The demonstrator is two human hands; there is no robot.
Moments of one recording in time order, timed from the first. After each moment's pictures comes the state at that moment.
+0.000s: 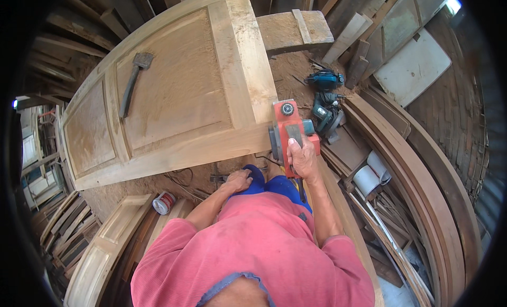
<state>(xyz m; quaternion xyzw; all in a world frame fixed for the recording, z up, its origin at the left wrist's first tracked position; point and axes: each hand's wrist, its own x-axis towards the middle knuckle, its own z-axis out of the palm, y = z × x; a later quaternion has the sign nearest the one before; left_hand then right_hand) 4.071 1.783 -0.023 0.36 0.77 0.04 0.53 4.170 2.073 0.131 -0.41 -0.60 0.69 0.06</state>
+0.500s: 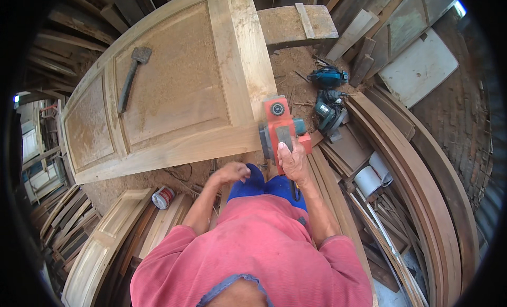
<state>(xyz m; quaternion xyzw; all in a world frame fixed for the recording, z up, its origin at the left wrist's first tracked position) 4.025 1.814 0.017 0.15 0.66 0.19 0.72 4.172 2.052 0.104 -0.38 -0.58 0.72 0.07</state>
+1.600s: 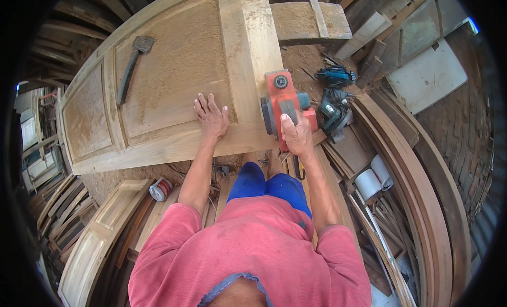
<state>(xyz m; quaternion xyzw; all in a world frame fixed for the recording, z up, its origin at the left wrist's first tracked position) 3.905 1.868 -0.039 0.30 0.95 0.09 0.05 4.104 2.092 0.077 -0.35 -0.62 0.70 0.08</state>
